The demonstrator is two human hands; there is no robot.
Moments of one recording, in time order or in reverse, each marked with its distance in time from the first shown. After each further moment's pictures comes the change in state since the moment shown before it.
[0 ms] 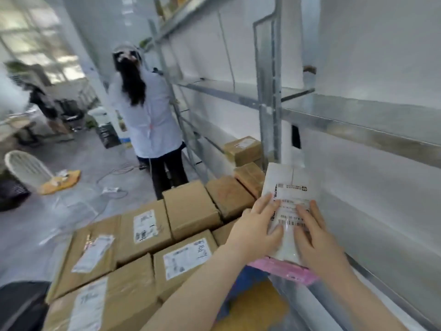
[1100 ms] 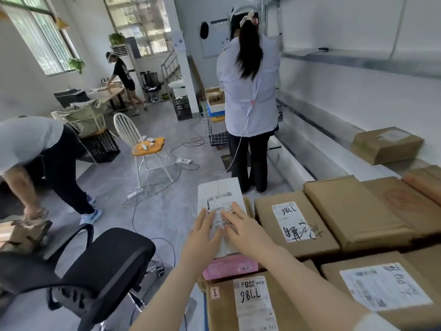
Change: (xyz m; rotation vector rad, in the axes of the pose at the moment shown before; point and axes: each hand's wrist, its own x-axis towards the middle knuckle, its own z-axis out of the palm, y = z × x) left_hand -0.244 -0.426 -0.204 -0.137 0.259 -0.721; right_hand 0.014 -0.311 0.471 -0.059 -0.696 -0.425
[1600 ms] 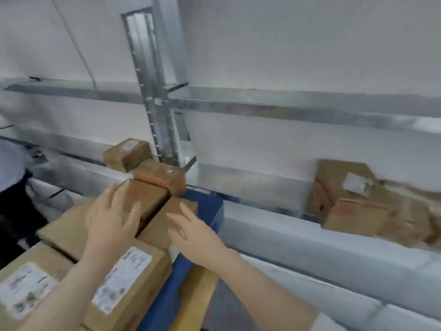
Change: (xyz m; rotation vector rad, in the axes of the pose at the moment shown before) left_hand -0.067 0.325 0.175 0.067 -0.086 0.825; right_hand -0.342 0.138 -0.183 -0.001 0.614 0.552
